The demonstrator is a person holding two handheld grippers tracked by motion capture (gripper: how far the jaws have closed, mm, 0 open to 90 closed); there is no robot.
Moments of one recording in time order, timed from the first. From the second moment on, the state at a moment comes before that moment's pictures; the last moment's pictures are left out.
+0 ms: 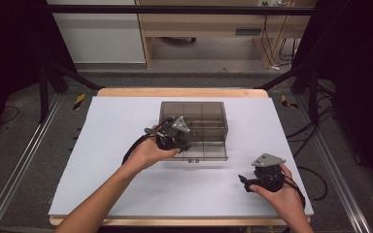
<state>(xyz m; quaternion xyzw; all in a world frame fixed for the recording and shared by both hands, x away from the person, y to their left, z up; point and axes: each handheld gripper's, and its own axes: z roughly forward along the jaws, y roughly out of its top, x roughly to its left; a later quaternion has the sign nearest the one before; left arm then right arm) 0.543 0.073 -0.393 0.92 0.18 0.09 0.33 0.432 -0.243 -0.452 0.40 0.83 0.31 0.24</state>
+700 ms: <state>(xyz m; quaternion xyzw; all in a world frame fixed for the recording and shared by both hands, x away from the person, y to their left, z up) 0.550 0.058 -0.412 0.93 0.17 0.10 0.31 0.429 -0.249 -0.453 0.40 0.83 0.30 0.24</state>
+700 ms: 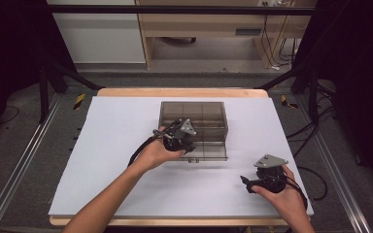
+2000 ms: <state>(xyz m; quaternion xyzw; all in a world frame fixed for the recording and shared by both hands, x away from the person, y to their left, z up) 0.502 0.141 -0.388 0.90 0.22 0.15 0.35 0.421 -0.265 -0.448 0.42 0.85 0.24 0.19</state>
